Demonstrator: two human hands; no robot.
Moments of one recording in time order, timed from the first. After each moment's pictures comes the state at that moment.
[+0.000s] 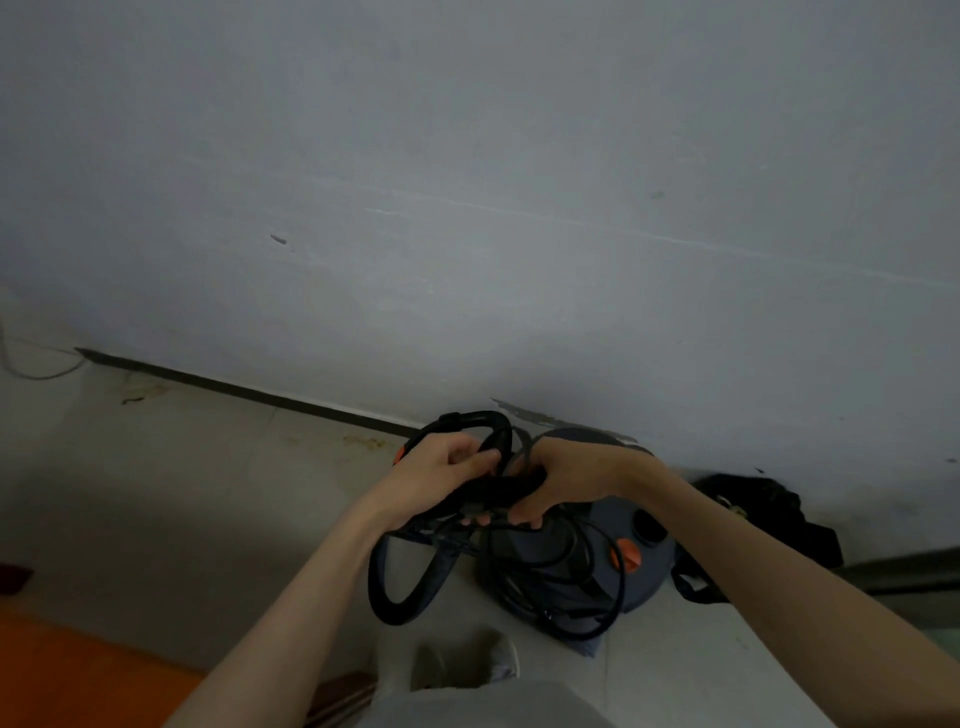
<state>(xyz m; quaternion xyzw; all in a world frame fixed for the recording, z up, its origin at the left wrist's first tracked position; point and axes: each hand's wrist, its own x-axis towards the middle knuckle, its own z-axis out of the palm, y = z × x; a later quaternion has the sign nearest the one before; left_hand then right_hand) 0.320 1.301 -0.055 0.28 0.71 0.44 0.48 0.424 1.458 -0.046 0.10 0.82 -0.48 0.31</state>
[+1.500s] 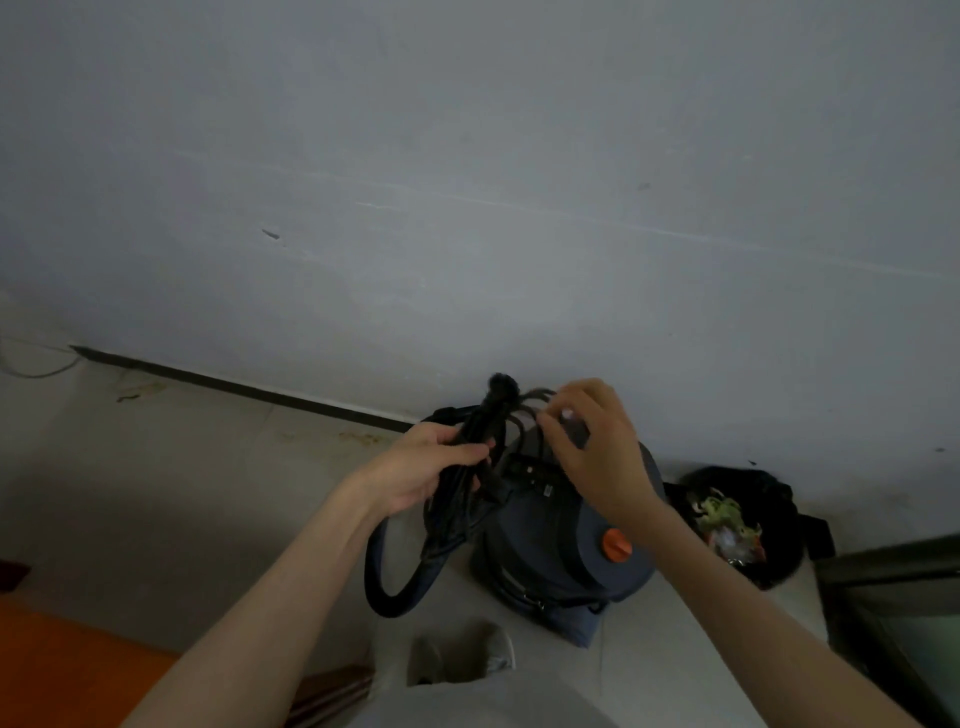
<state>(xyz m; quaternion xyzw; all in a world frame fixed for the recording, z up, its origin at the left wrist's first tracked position) 0.319 1.311 -0.068 0.12 0.62 0.53 0.57 0.465 1.446 -0.071 0.21 0.88 -0.32 -0.28</state>
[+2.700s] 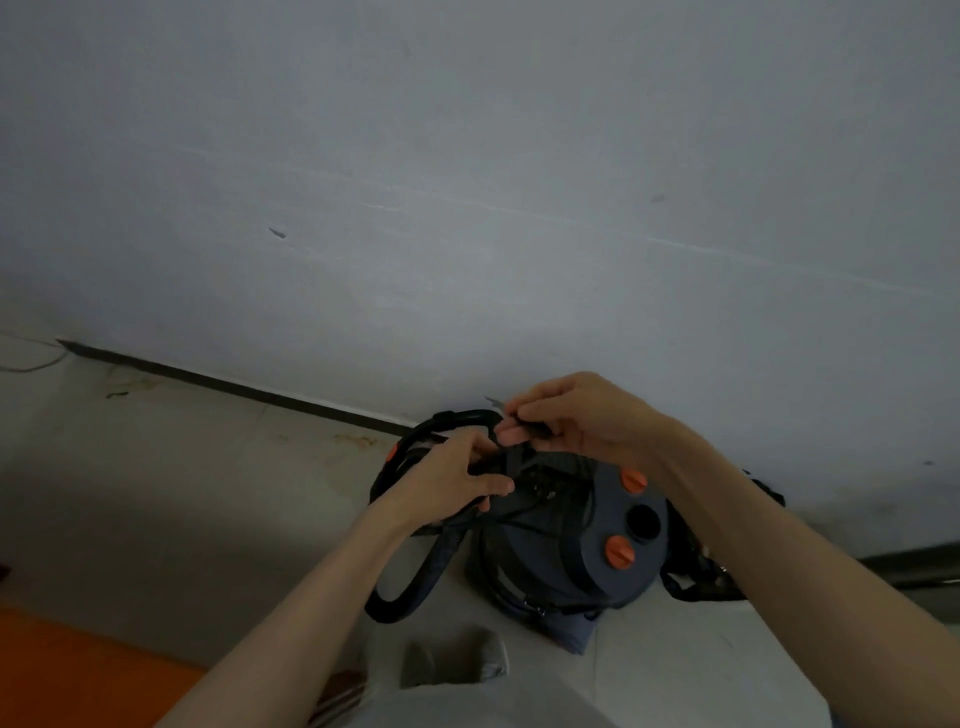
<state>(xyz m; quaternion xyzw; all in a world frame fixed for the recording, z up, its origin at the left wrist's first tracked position) 0.325 1.302 -0.070 0.35 0.74 0.37 0.44 0.418 1.454 -0.001 0.29 0.58 -0.76 0.10</state>
